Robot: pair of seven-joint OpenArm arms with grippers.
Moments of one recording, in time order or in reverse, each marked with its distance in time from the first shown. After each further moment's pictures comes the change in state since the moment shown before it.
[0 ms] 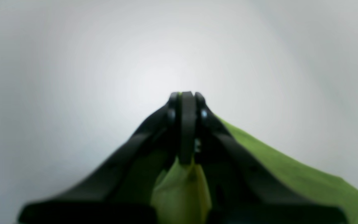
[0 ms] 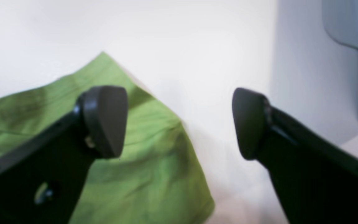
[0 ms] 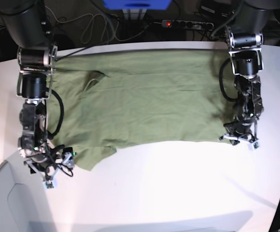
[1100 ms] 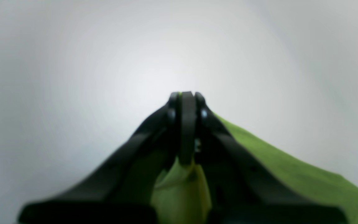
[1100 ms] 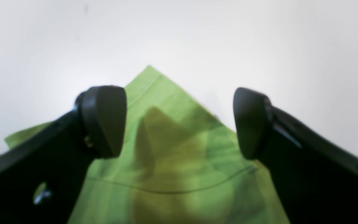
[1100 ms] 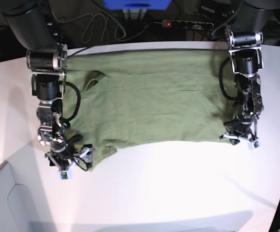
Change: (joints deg) left arm 0.8 0.0 -0.1 0.1 -0.3 -0.2 -0.8; right arm 1.6 -5.0 0.0 -18.6 -0.4 0.0 24.9
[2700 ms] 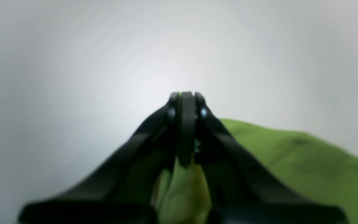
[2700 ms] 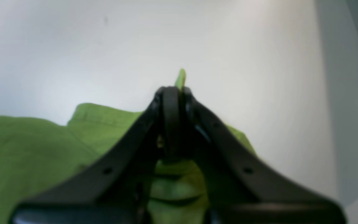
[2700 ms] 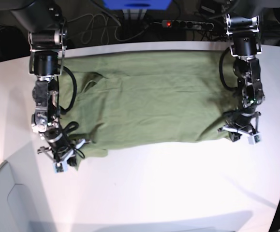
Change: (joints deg) left arm 10.7 0.6 -1.9 20.9 0.3 0.5 3.8; right arm -13.0 1.0 0.2 25.3 0.4 0.0 -4.9
